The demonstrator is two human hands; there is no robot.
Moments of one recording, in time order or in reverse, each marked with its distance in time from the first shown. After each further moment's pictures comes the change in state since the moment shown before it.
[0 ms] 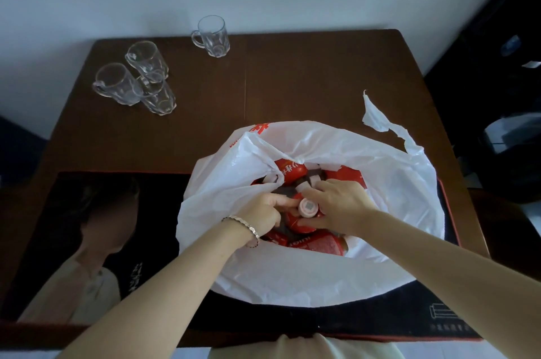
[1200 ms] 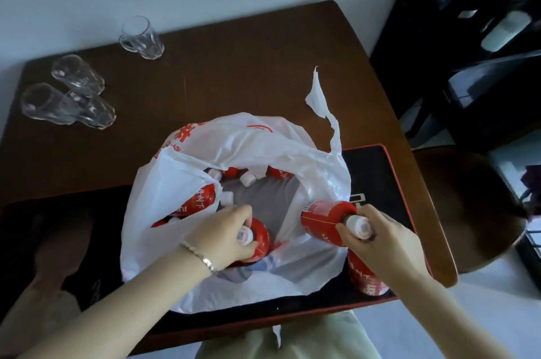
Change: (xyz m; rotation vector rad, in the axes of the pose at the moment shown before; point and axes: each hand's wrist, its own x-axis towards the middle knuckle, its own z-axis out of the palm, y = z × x) left_hand -0.021 0.032 0.055 0.892 0.074 0.132; right_hand -0.163 0.010 -0.031 0.458 0.123 0.927
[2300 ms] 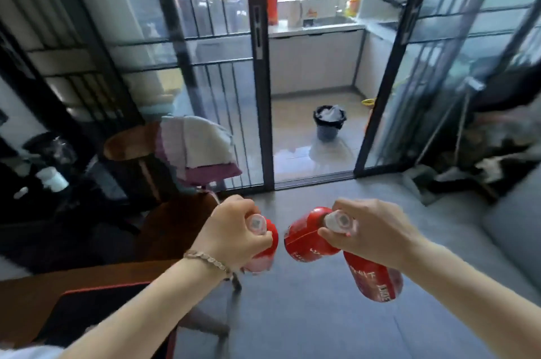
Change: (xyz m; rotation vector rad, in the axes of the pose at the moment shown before) left_hand -0.202 0.324 0.063 0.051 -0.126 1.423; right_hand -0.448 0.034 -0.100 -0.258 0.666 0.868
